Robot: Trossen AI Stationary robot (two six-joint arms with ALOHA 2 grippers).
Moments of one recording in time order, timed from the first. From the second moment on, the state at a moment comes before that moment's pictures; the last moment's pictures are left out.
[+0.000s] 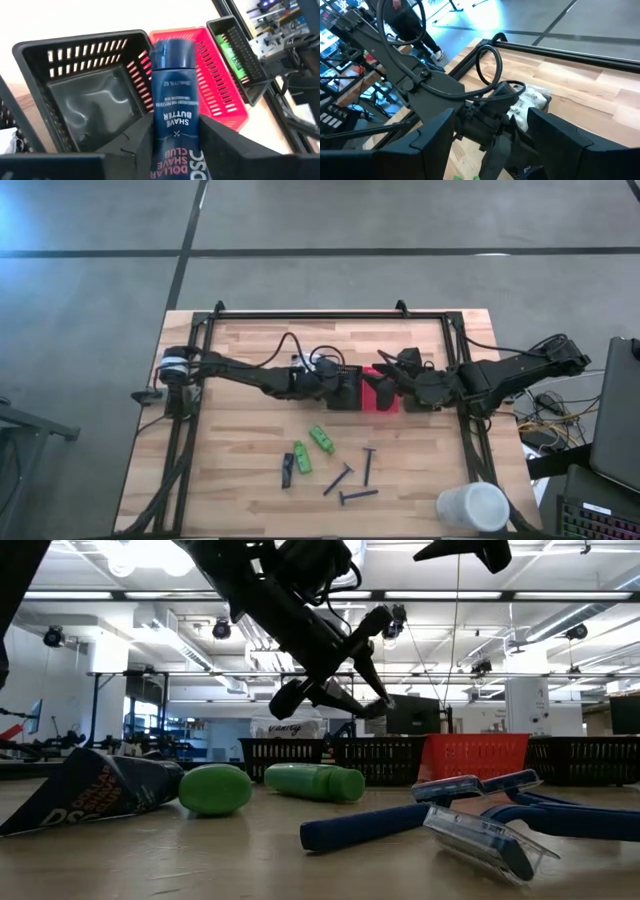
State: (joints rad) left arm 0.02 1.86 1.22 0.03 -0.28 -1.04; right arm 0.29 1.17 1.07 -0.39 0.73 0.91
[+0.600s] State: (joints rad) left arm -0.03 1.77 1.22 -0.02 -0.20 -0.91; right arm 0.29 1.17 1.07 -0.42 0.65 0.89
